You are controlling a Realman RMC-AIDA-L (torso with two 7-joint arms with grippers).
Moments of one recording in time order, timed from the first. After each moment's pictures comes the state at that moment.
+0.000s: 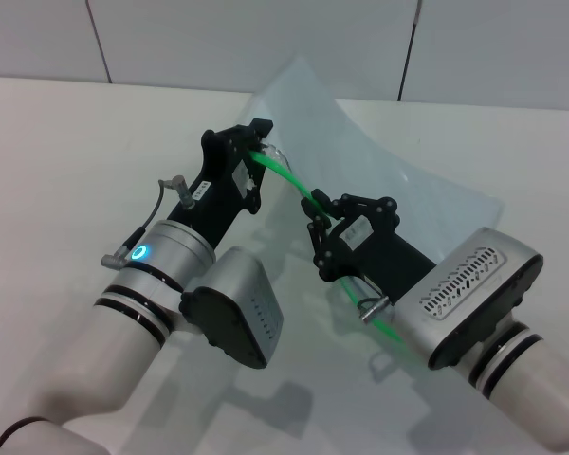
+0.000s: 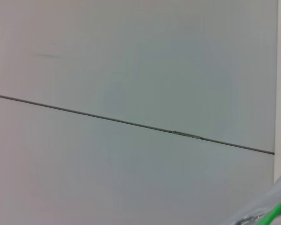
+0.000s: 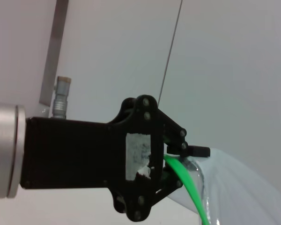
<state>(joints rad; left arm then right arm) -0.54 -2.03 2.86 0.69 1.70 -1.09 -1.52 0.58 2.03 -2.88 -0.72 -1.93 0.82 2.72</state>
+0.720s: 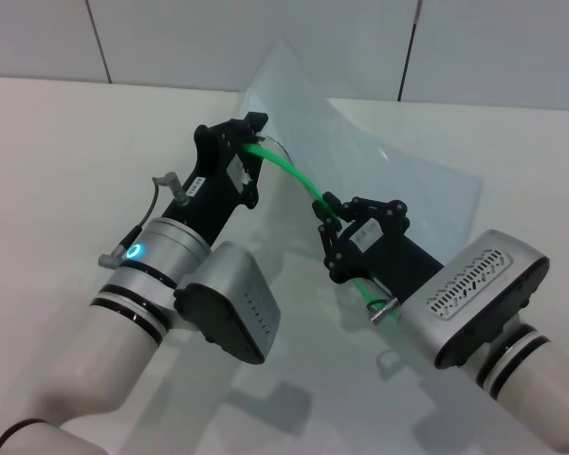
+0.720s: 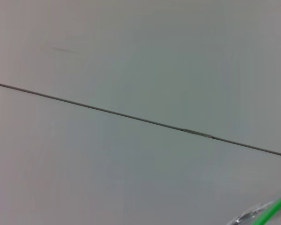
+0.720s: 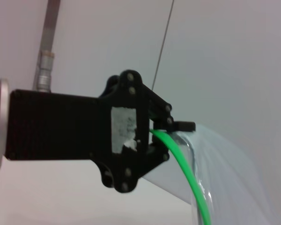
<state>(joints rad) -0.53 -2.03 2.86 0.69 1.70 -1.12 -1.56 0.57 2.03 -2.88 -0.69 -1.92 0.82 2.72</state>
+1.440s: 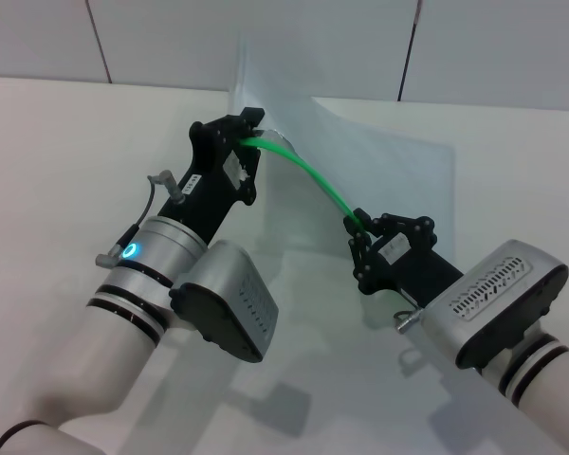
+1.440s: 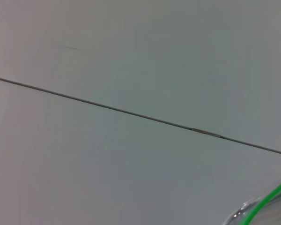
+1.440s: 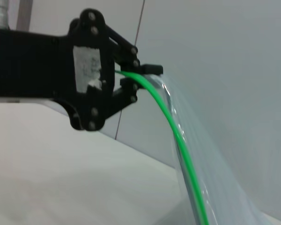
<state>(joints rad) -0.53 -2.03 2.86 0.69 1.70 -1.14 -1.57 0.55 2.03 -2.88 -0.62 -1.92 0.80 2.77</state>
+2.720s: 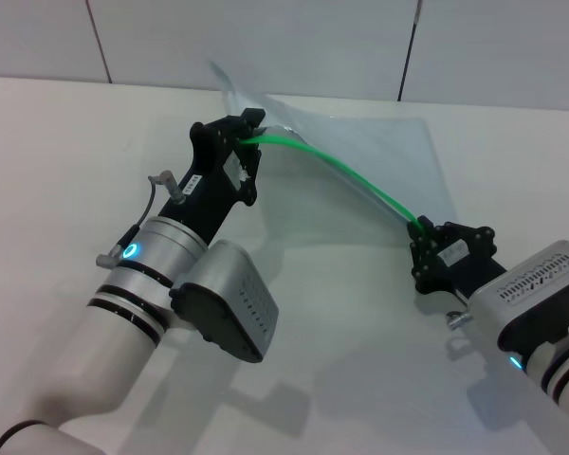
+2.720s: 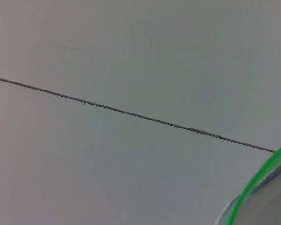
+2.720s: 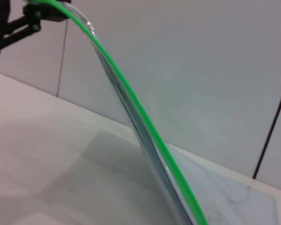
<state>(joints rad) -0.53 -2.03 2.86 0.69 1.70 -1.14 -1.57 0.53 2.03 -2.87 -0.50 -1.84 0.78 2.82</state>
